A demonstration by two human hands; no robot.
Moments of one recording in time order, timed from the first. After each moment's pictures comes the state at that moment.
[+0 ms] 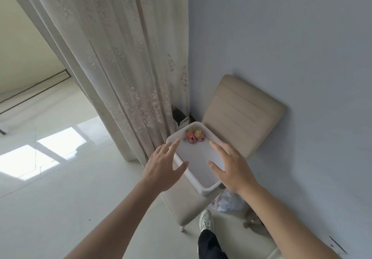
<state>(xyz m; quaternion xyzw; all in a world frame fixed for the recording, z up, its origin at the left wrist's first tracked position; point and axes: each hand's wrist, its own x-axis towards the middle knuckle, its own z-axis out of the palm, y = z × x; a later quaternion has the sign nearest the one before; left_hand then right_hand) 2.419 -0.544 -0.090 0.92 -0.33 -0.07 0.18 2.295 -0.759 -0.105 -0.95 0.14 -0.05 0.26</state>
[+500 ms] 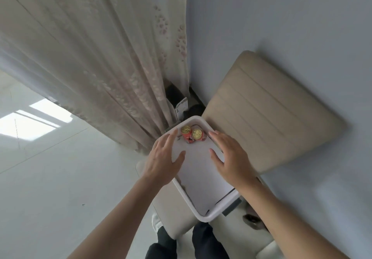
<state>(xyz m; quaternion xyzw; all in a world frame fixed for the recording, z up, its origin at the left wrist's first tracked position) 2.592 -0.677 -0.210 0.93 -0.25 -0.18 0.21 2.480 -0.882 -0.222 -0.94 0.12 -0.07 0.32</state>
